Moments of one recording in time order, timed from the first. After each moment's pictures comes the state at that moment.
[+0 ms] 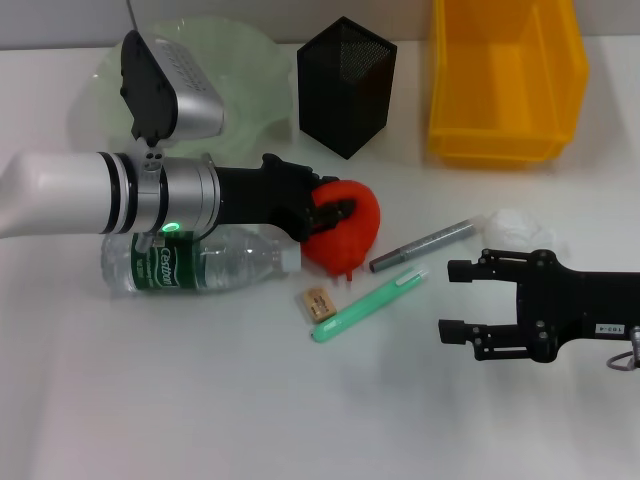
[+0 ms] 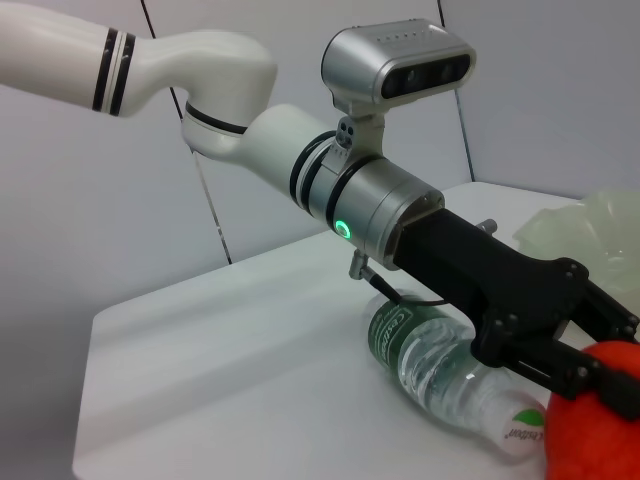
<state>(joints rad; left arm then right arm) -0.77 -2.08 1.23 0.38 1.69 1.00 -1.30 0.42 2.05 -0.80 -0.57 -1.95 -1.67 1.19</state>
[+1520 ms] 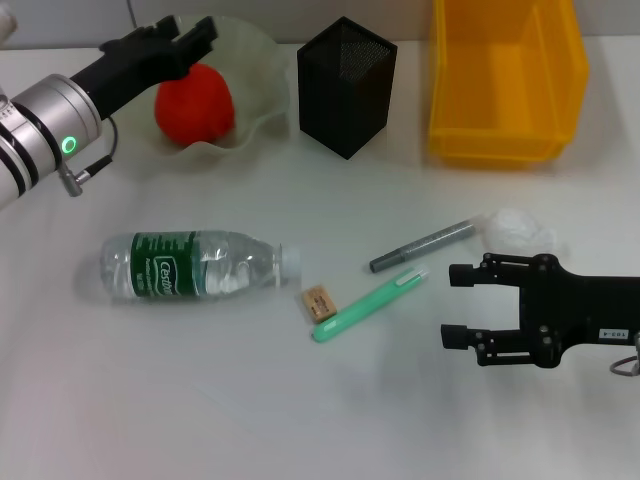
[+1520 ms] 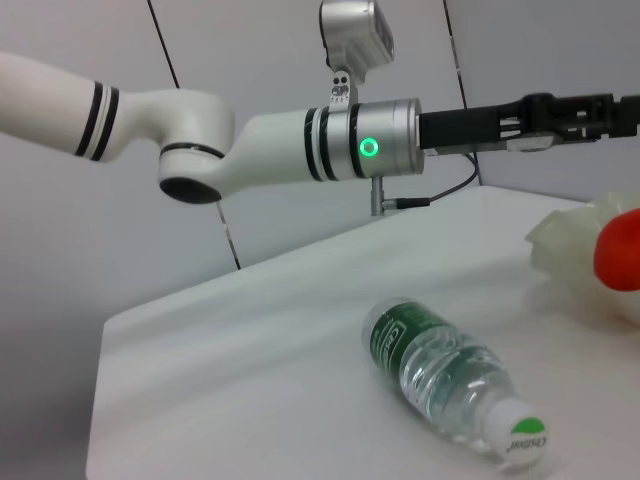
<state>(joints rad) -0.62 -2.07 1.08 0.41 1.07 0.87 -1.22 0.41 2.05 -0.79 -0.57 -1.95 -1.69 1.19</state>
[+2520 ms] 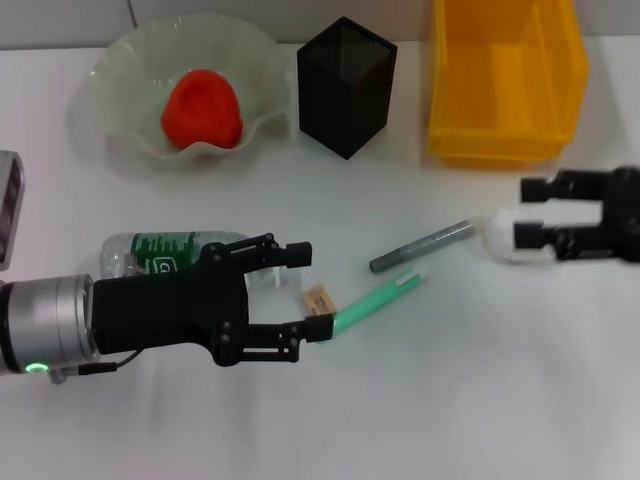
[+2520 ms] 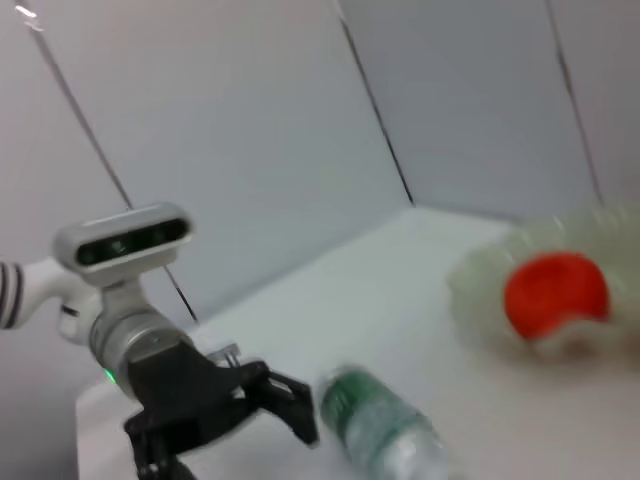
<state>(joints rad) -0.44 -2.04 1.08 0.44 1.60 1.67 -1.09 0.44 2.02 -0.66 -0.96 -1.98 -1.87 1.72</state>
